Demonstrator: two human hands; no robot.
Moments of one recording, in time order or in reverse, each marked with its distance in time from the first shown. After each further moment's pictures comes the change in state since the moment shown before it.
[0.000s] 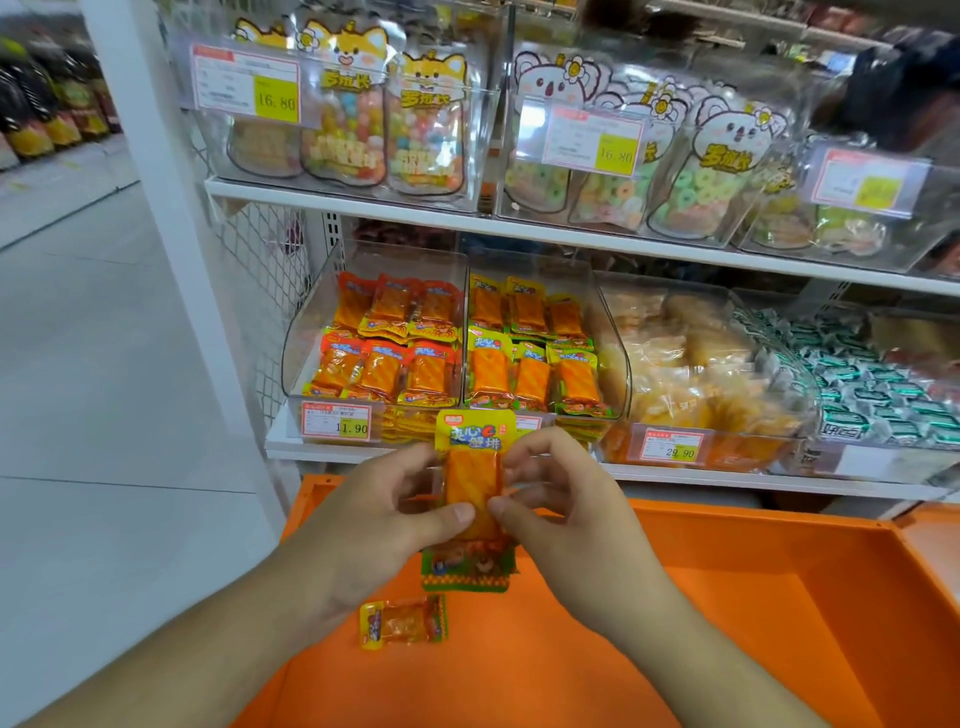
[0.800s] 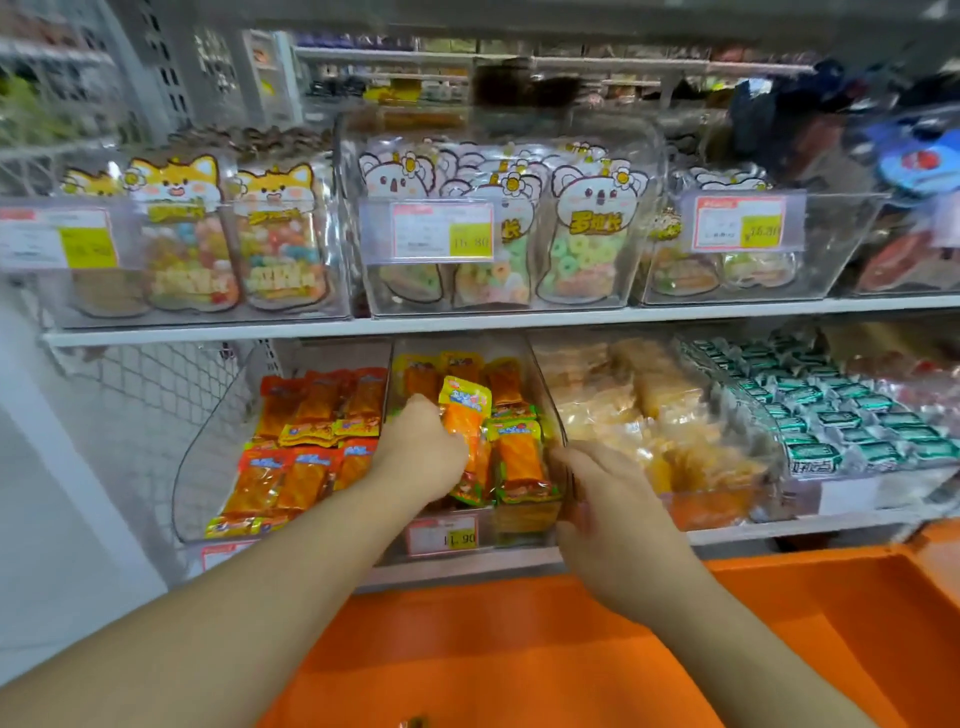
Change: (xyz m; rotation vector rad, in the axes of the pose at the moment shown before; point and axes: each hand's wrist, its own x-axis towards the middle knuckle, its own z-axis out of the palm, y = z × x) left_hand 0.200 0.067 0.064 0.717 0.392 -0.049; right_hand 0.082 0.044 -0.116 -0.777 0.122 -0.096
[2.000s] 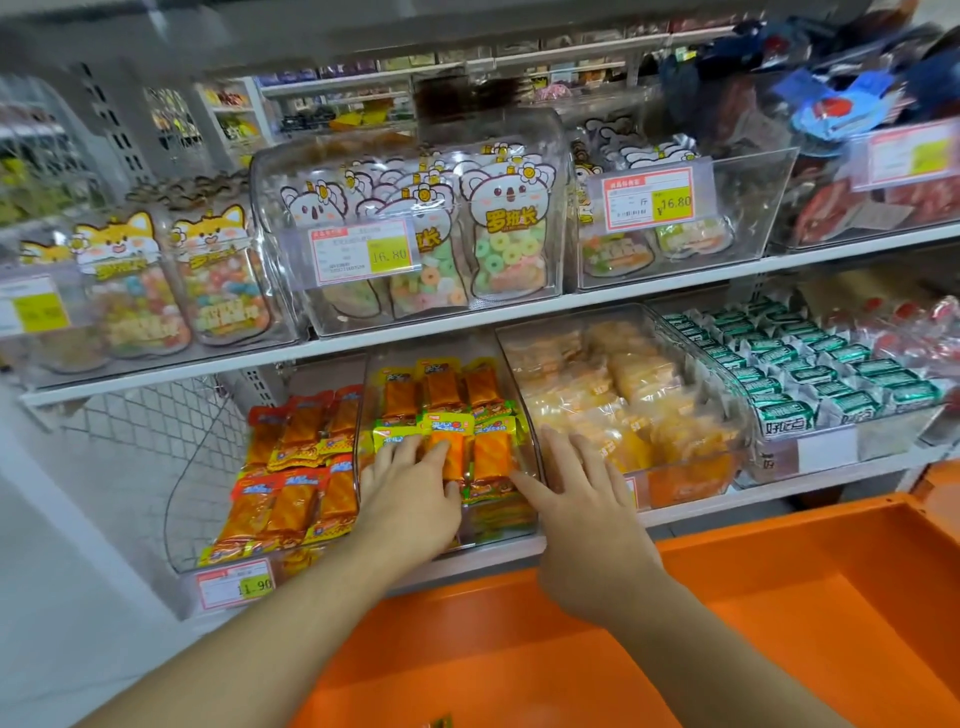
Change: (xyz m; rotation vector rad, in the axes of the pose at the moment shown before) left_hand -0.030 -0.015 0.031 0.544 -0.066 0.275; right_hand -0.018 0.005 0.012 -0.291 -0.061 -0.017
